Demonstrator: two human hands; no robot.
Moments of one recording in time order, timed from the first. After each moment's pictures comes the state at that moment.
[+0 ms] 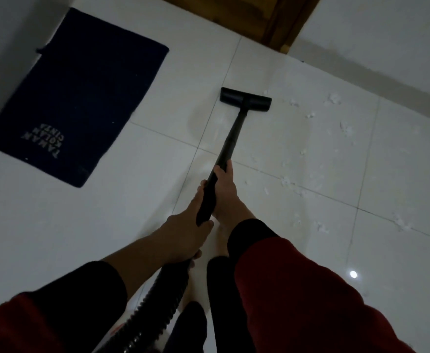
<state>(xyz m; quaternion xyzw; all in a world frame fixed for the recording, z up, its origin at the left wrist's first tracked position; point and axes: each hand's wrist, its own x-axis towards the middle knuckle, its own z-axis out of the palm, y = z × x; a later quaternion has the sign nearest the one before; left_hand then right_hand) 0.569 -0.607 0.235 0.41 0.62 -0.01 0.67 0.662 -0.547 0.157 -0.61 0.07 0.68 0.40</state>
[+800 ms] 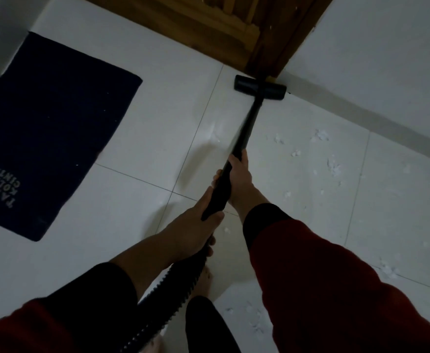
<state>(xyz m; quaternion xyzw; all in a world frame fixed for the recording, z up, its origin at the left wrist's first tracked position) 0.655 -0.387 0.215 0.37 0.58 0.06 0.72 0.769 -0.307 0.122 -0.64 0.04 0.66 0.39</state>
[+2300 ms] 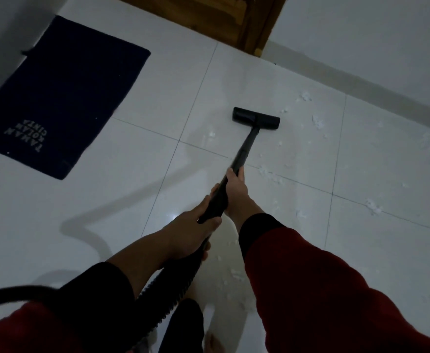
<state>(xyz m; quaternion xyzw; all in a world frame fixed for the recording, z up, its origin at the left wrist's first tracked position) 0.633 -0.696 0.267 0.38 0.57 0.05 0.73 0.751 -0.631 0.159 -0.67 0.01 0.63 0.39</state>
